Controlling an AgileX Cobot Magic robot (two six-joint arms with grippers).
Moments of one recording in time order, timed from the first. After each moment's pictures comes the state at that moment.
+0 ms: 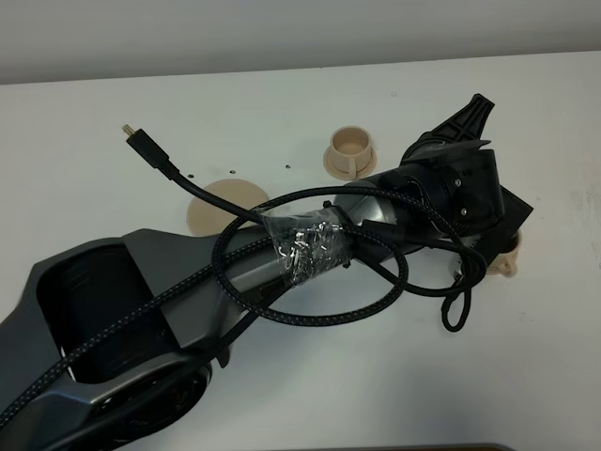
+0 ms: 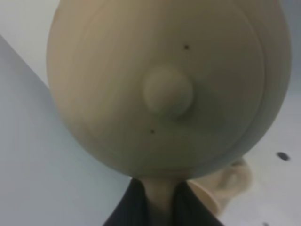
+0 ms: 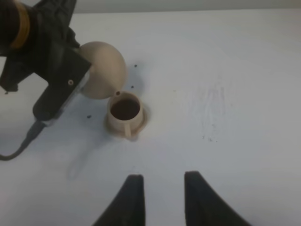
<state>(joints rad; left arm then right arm) -1.01 2.35 -1.95 0.84 0.79 0.80 0.02 -0.01 -0.51 0.10 1.07 -0.05</state>
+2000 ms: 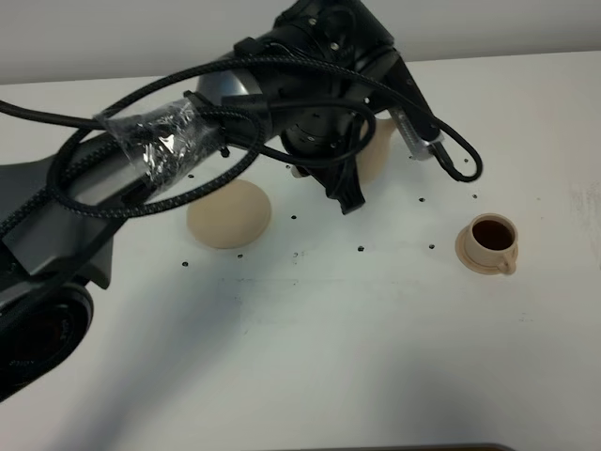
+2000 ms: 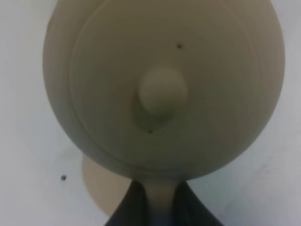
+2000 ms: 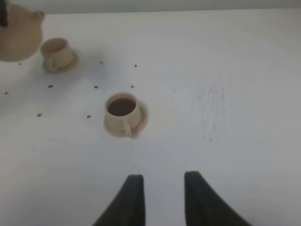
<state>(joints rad) -0.79 2.16 -1.95 0.41 1.19 0.21 0.02 -0.01 -0.51 0.10 1.07 -0.05</state>
